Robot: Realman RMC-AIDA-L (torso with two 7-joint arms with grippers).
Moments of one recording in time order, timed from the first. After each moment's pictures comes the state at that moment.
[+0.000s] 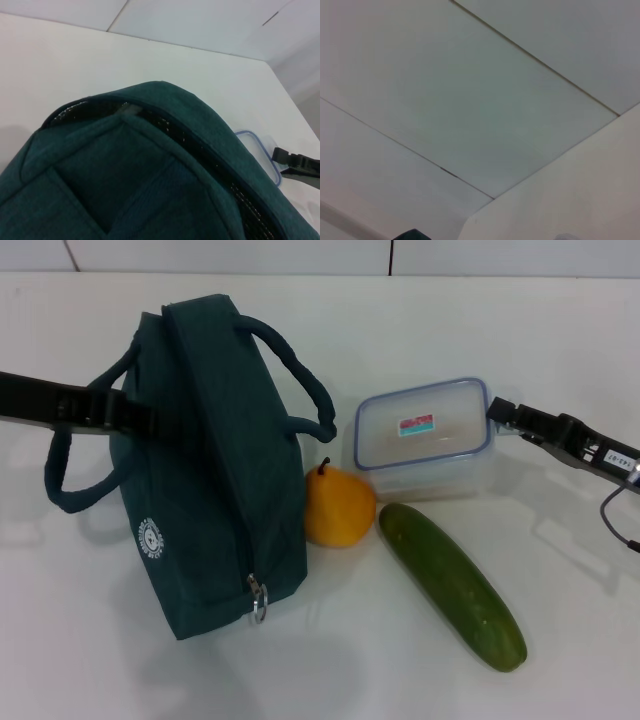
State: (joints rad) left arm -0.47 -2.05 0.72 1.36 2.21 1.88 -2.55; right arm 0.59 2.02 -0.76 -0.14 -1.50 -1.33 1.66
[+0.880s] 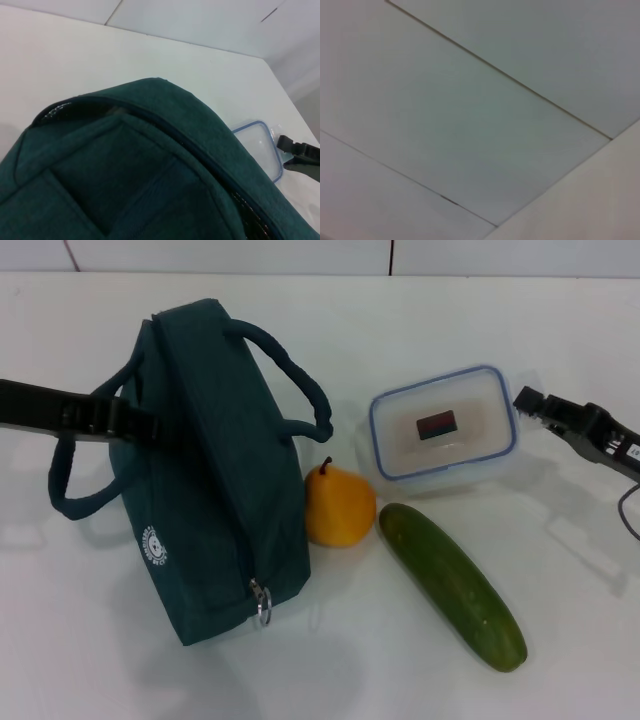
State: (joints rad) left arm -0.47 -2.05 0.72 1.33 2.21 1.88 -2.54; right arm 0.56 2.02 -0.76 -0.13 -1.42 -1.35 1.66
